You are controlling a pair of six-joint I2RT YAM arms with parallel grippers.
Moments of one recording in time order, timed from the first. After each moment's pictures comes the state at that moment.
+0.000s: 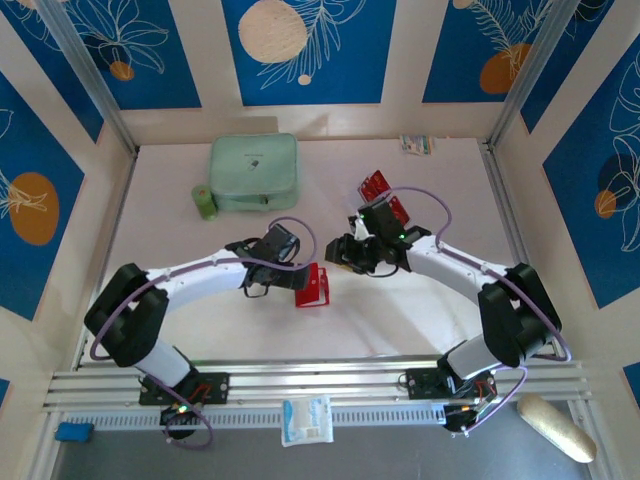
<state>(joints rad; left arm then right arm) -0.75 1.55 0.91 -0.49 -0.13 -0.48 0.57 1.48 0.90 -0.37 -0.47 0.82</state>
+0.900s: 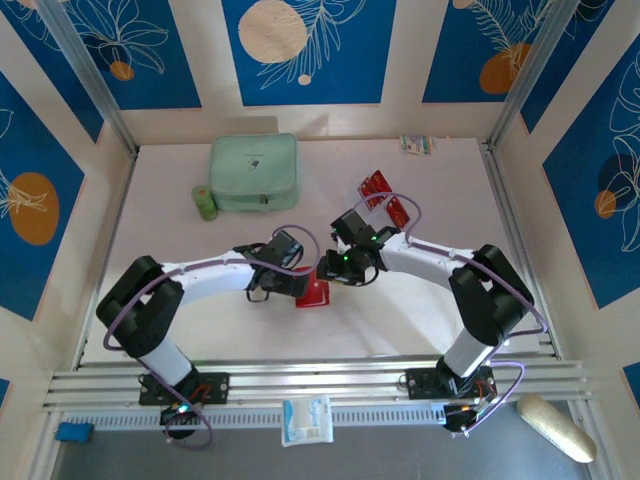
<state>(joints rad) -0.77 1.62 0.88 -0.47 -0.14 -0.46 0.70 1.65 1.00 -0.50 -0.32 0.77</state>
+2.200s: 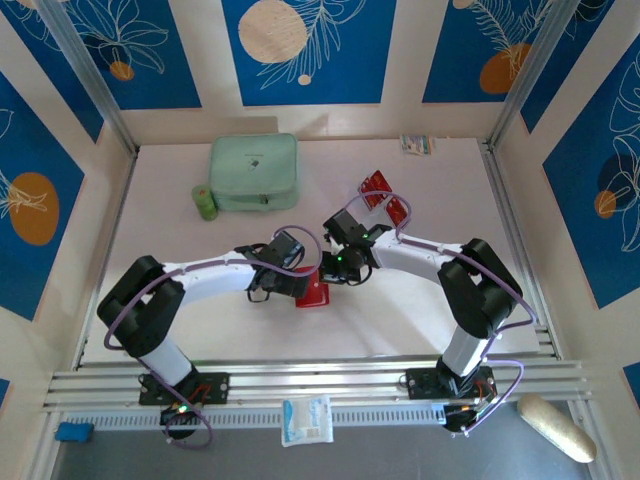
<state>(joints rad) -0.77 1.63 0.89 -0.46 -0.15 -0.45 0.72 1.71 1.05 -0.52 -0.32 0.71</state>
